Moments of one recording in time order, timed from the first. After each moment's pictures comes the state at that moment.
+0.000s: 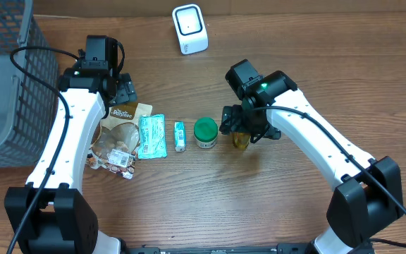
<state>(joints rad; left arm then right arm) -0.06 1.69 1.43 -0.92 -0.31 -0.36 0.52 1.79 1.50 -1.19 0.01 0.62</state>
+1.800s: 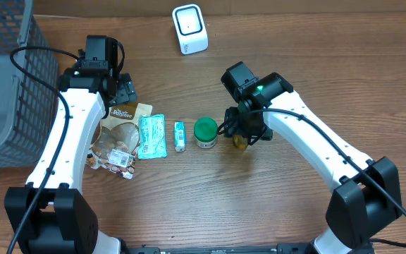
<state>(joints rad) -0.06 1.69 1.43 -0.92 -0.31 -0.36 0.54 1.79 1.50 -1.19 0.01 0.62</state>
